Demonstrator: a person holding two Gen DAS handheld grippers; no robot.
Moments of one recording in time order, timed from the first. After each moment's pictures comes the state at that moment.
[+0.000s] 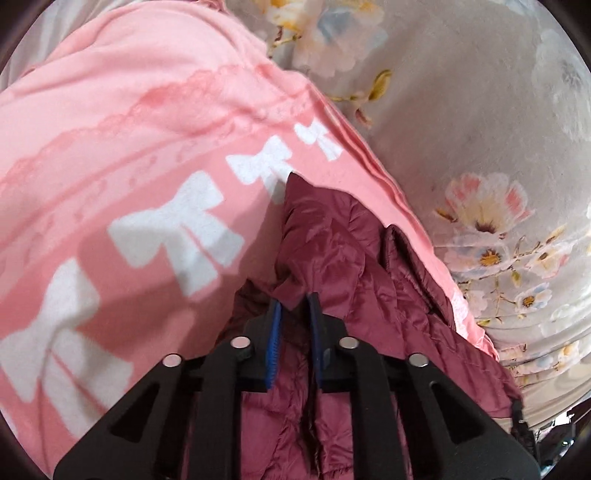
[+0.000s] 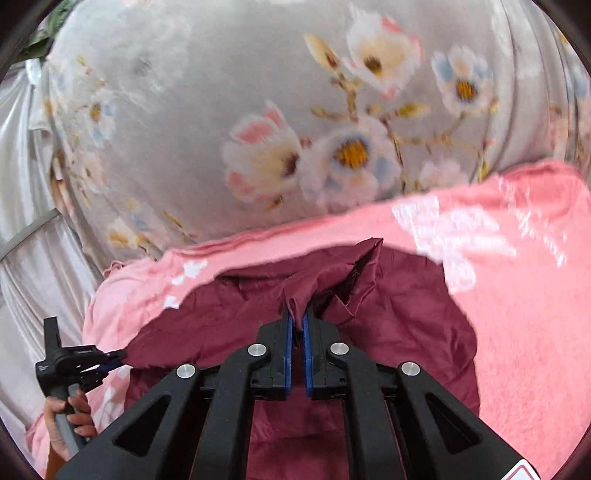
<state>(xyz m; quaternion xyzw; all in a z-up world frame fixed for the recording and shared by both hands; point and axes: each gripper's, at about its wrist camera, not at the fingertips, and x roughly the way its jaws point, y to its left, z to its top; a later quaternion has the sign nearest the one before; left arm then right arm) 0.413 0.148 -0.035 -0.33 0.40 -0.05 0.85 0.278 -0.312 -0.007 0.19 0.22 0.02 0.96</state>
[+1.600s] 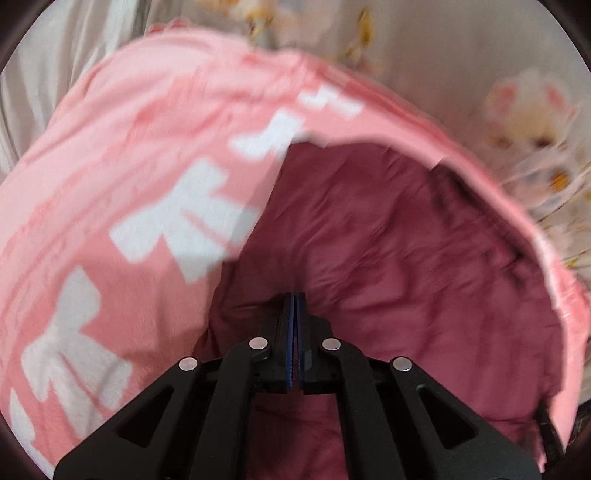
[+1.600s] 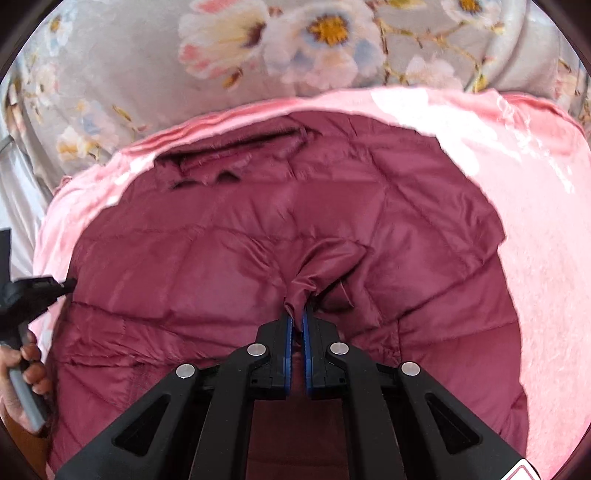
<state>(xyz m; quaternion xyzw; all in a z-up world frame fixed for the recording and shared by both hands) 0.433 0.088 -0.072 -0.15 0.44 0.05 0.89 0.310 -0.304 -0.109 0.15 0.39 -0.02 0.91</state>
